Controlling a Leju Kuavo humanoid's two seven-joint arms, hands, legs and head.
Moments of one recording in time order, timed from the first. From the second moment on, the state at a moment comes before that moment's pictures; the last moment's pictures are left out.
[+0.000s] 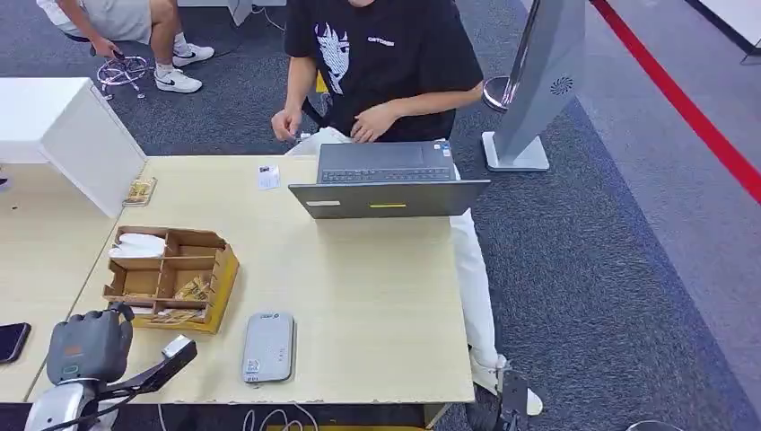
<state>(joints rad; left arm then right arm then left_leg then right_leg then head) -0.02 0.16 -0.05 -1.35 -1.43 0.22 0.00 -0.06 0.24 -0.34 -0.54 0.06 -0.17 -0.64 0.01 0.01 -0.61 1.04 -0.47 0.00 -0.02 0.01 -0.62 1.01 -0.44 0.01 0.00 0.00</state>
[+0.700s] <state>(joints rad) -0.02 0.15 -0.04 -1.39 -1.46 0.23 -0.01 -0.06 0.24 -0.33 -0.54 0.05 -0.18 -0.64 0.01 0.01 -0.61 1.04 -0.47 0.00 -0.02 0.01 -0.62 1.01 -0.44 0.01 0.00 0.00</state>
